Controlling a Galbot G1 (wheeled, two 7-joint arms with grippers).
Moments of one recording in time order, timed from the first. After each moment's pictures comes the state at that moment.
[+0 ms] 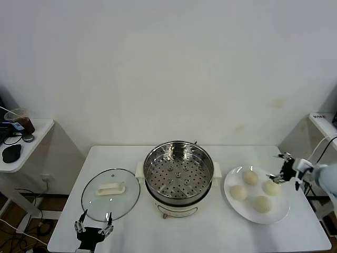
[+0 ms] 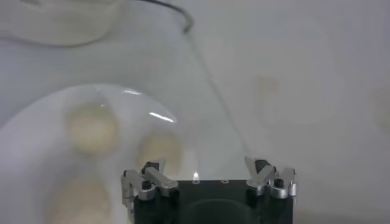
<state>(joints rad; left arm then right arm) 1.76 -1.46 -0.63 -2.05 0.16 0.14 -0.03 -0.79 0.61 0.34 1.50 -0.27 -0.21 -1.01</state>
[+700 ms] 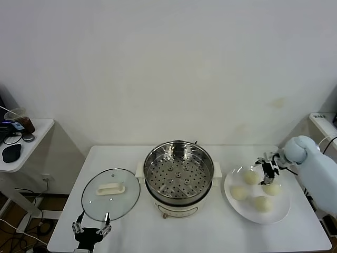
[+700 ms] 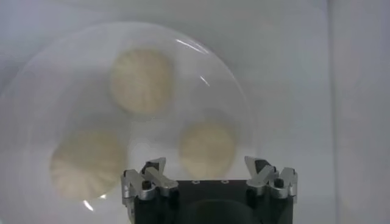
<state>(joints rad) 1.75 -1.48 -0.64 -2.04 0.16 0.14 -0.03 -0.26 0.81 -0.18 0.97 -0.49 0.08 -1.22</state>
